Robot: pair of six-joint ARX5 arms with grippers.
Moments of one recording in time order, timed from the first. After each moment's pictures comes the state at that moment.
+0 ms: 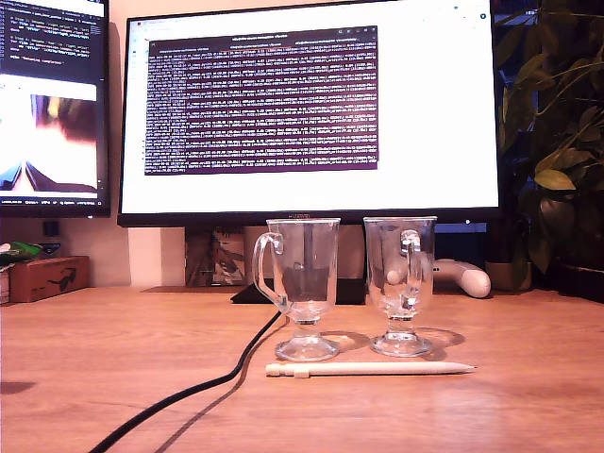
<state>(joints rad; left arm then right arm) -0.01 0.49 0.43 -0.21 0.11 -0.15 -0.16 0.38 0.47 -0.40 -0.31 0.05</state>
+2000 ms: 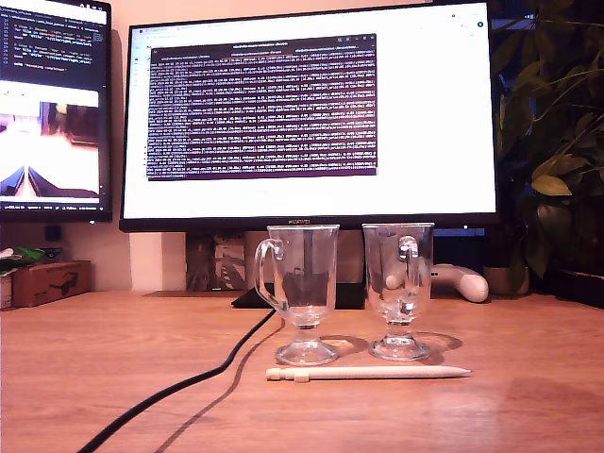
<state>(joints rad) -0.09 0.00 0.02 -0.21 -0.12 -0.11 -0.11 0.01 0.05 -0.24 -0.27 -0.05</state>
